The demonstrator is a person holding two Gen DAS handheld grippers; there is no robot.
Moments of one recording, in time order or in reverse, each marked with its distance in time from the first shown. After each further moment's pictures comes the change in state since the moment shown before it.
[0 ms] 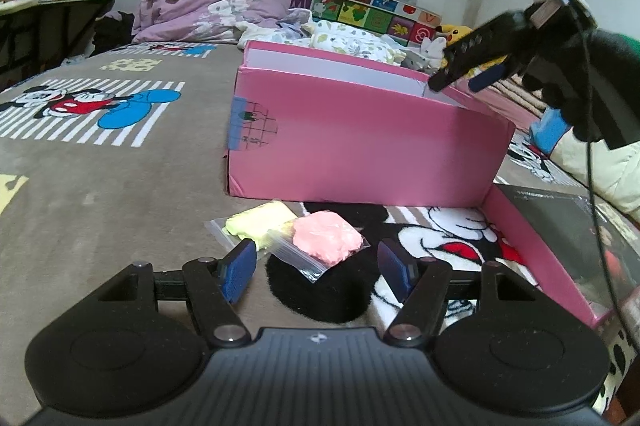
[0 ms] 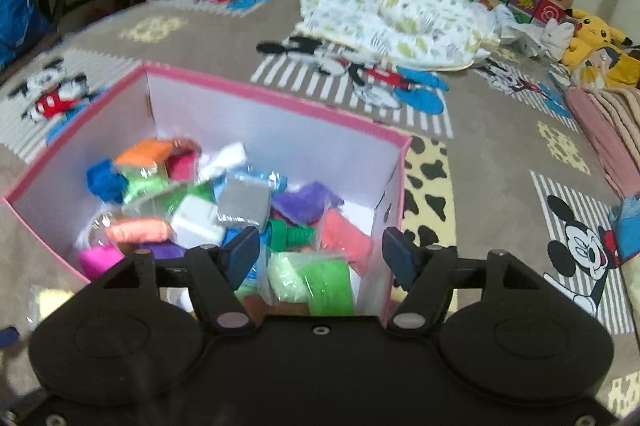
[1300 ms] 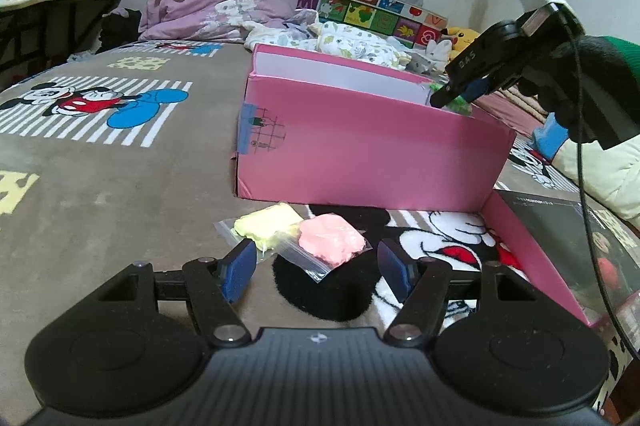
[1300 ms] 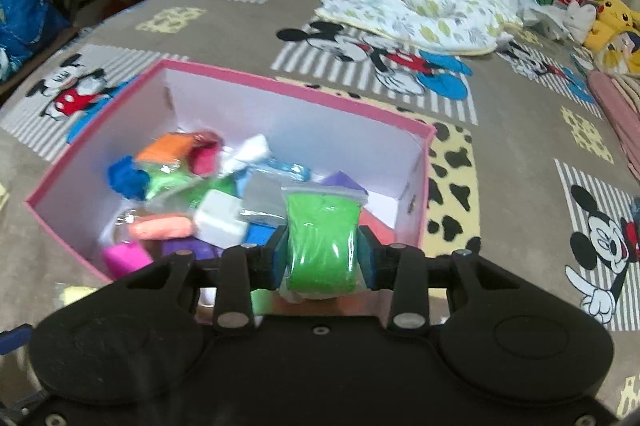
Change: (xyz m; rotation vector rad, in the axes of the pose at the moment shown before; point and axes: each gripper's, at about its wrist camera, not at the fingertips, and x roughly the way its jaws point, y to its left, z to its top) left arm -0.009 0.004 0.005 -0.026 0.003 0.008; right arm 0.019 0.000 0.010 -0.005 0.101 0.056
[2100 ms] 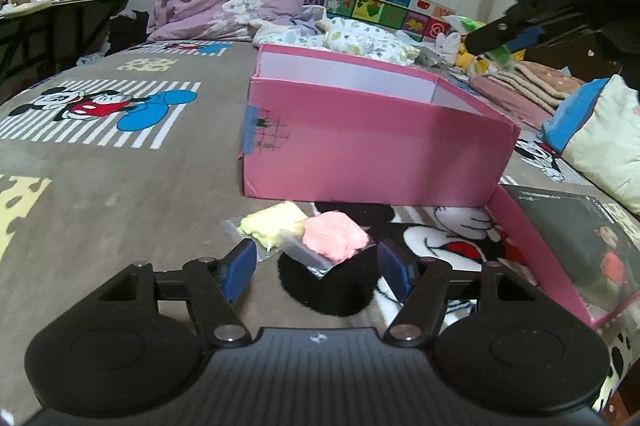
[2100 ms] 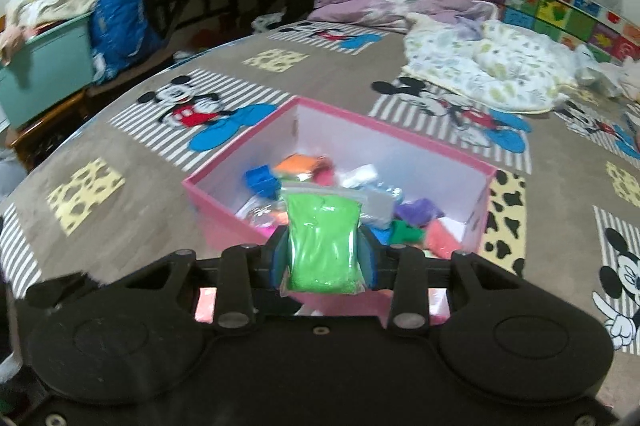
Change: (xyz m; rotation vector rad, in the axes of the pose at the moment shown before) left arm -0.006 -0.010 0.003 0.019 0.017 0.044; right arm -0.098 0.034 -0.029 -0.100 -0.171 0.206
